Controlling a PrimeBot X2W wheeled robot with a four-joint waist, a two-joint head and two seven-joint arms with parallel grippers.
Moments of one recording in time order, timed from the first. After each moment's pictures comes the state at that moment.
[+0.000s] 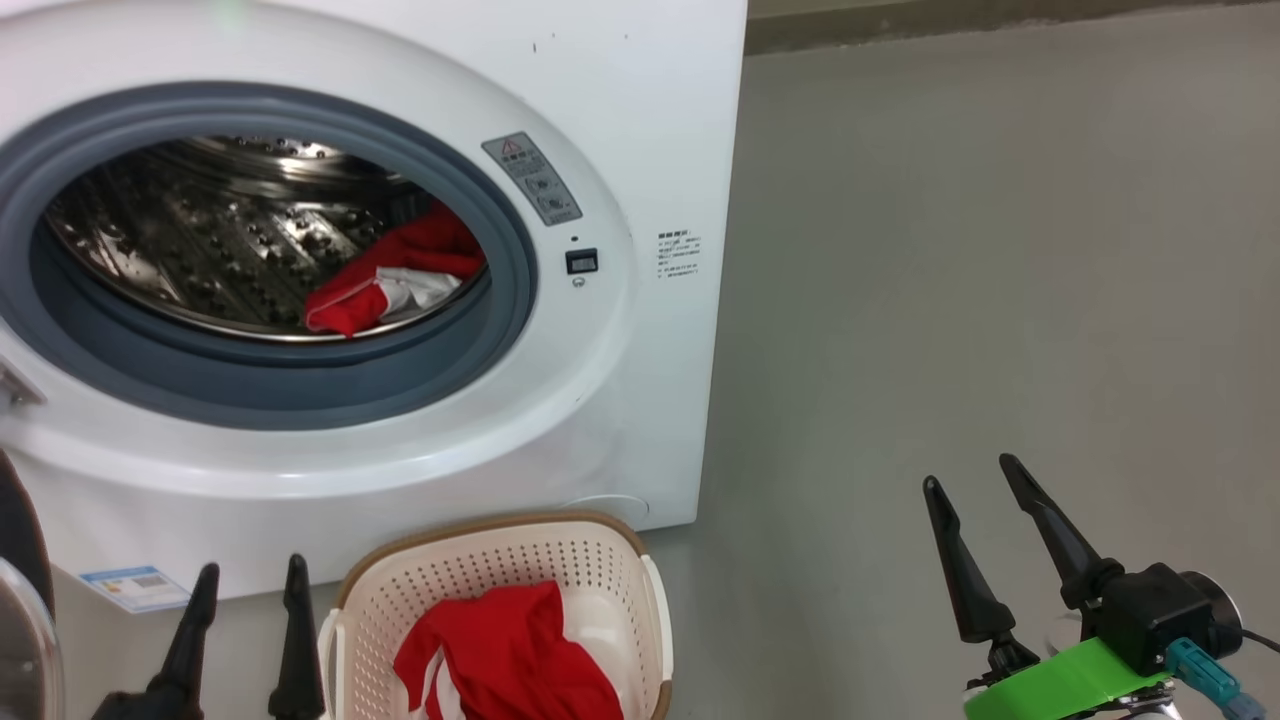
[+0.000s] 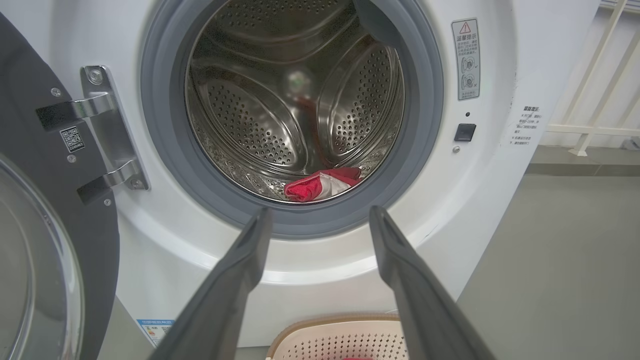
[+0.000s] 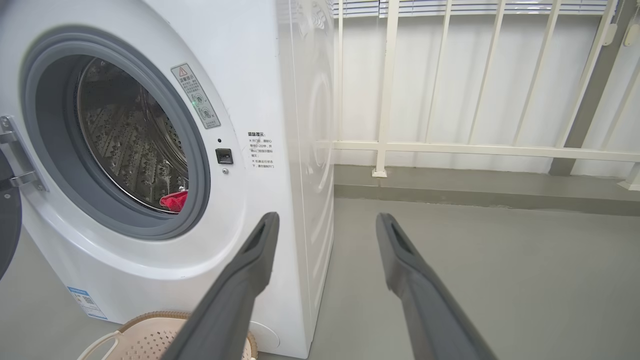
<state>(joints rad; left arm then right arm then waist) 0.04 0.04 0.12 0.14 -0.16 -0.05 -0.25 0.02 -0.08 0.06 0.10 0.22 0.12 -0.26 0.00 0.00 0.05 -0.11</state>
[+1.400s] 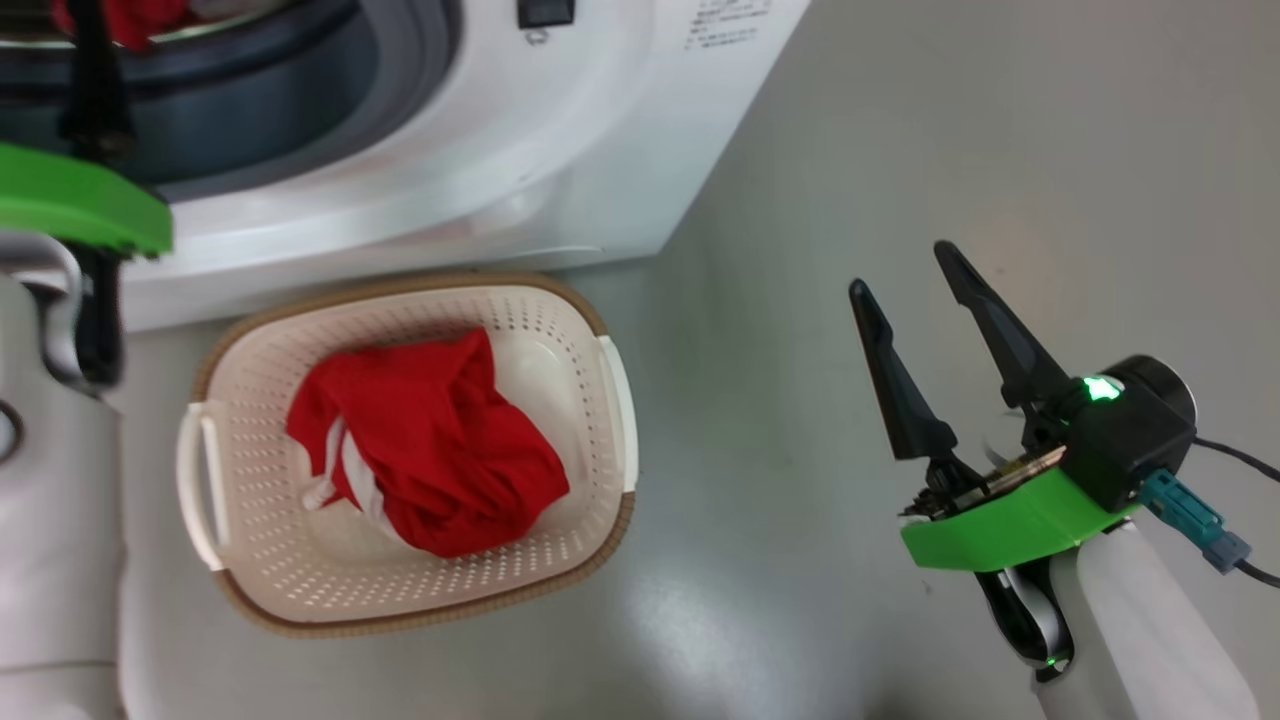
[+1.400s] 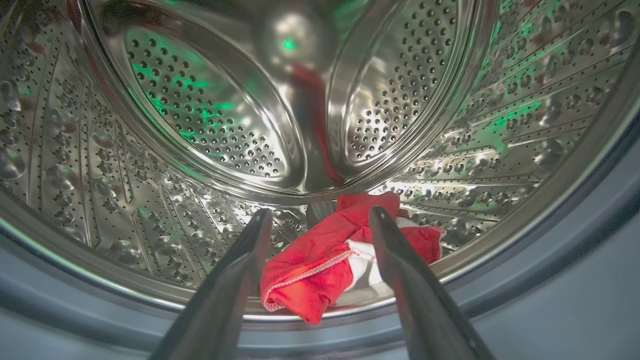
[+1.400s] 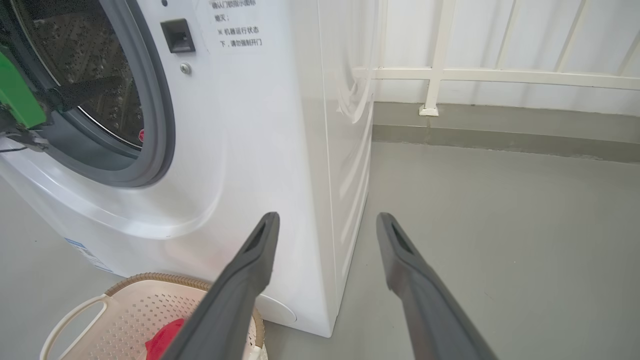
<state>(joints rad) -0.97 0.19 0.09 0.71 -0.22 -0.12 -0.26 -0.30 -0.09 0.18 0.08 0.25 0.12 -0.26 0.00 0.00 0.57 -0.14</state>
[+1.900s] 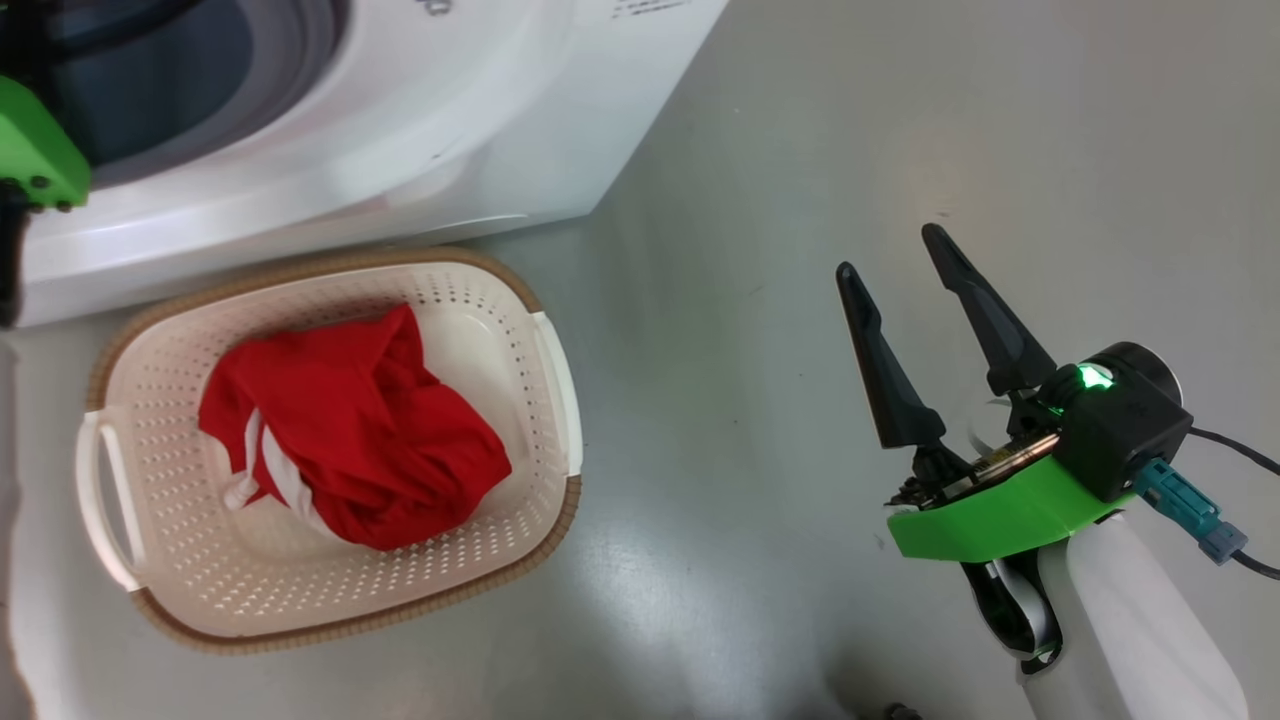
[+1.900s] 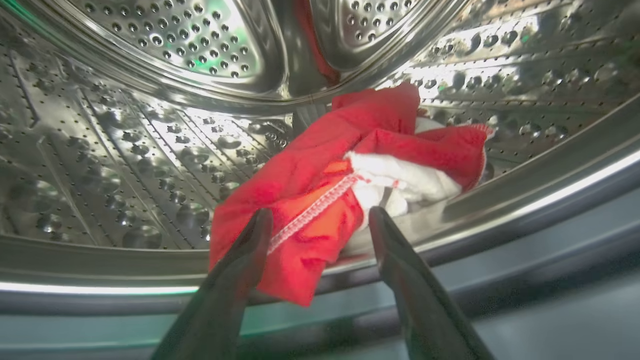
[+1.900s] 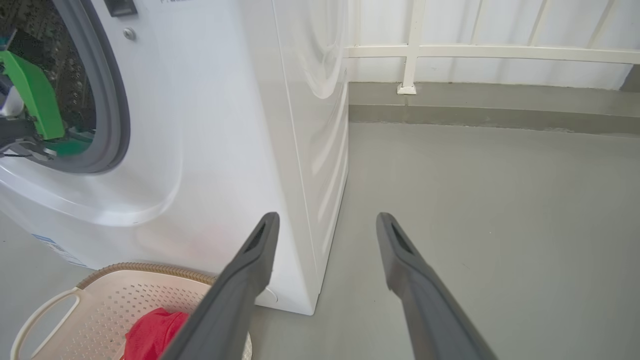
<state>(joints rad) -1.17 0.31 -0.04 0.96 -0.27 -0.13 -0.09 -0.33 -0.06 0.19 0.08 0.26 0.12 -0.26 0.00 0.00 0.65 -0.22</state>
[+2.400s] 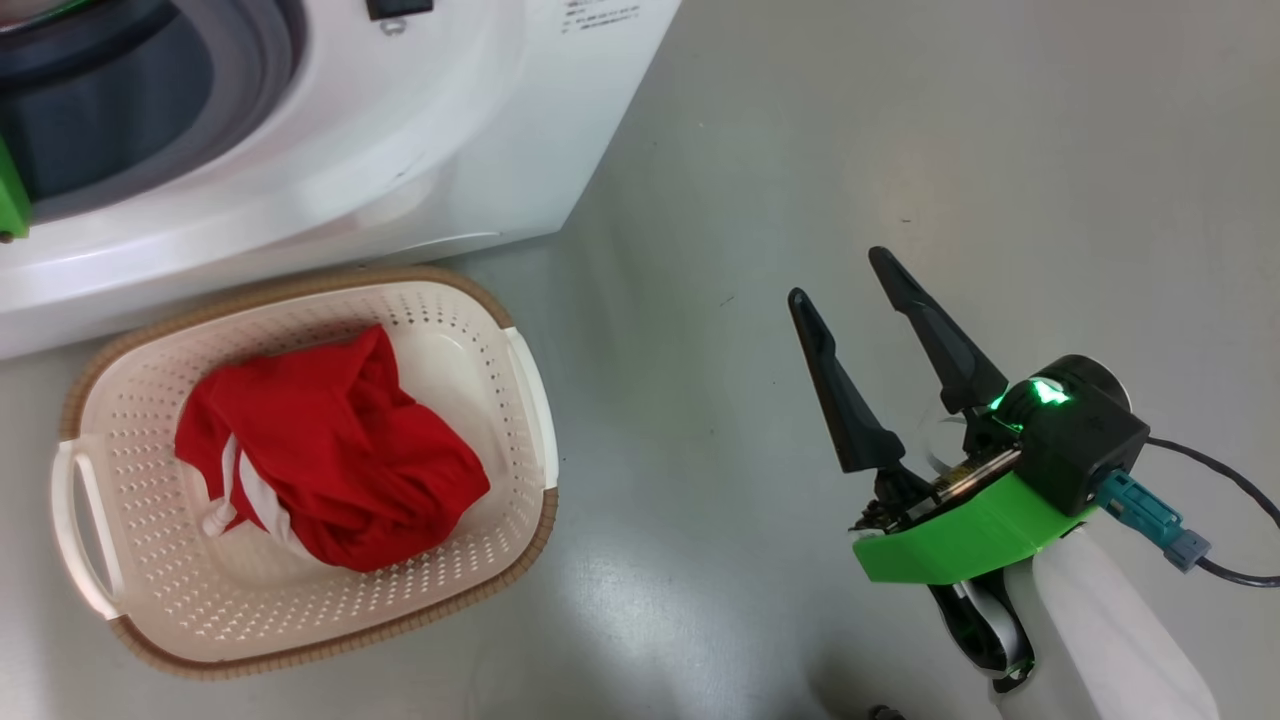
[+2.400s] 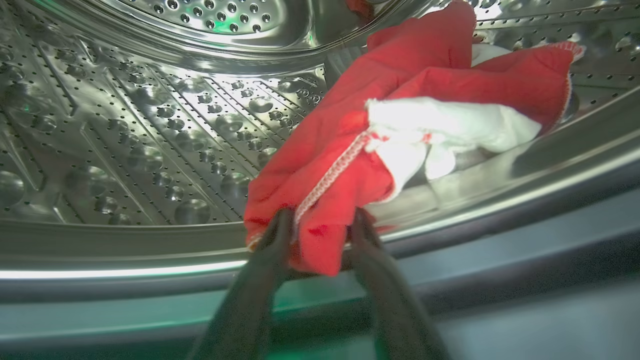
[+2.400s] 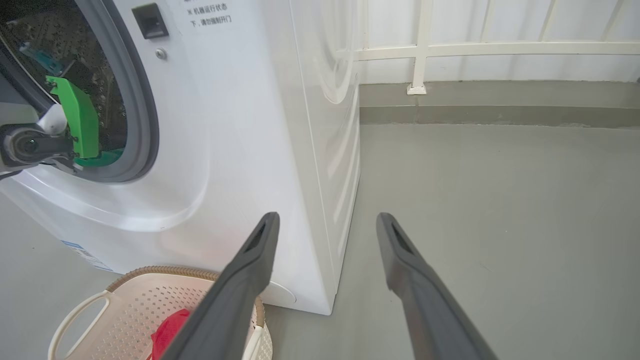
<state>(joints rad) -1.22 0.39 -0.14 1.09 -0.19 -0.05 0.02 -0.33 -0.06 0.26 0.08 0.31 0.12 -0.26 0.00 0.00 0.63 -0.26</state>
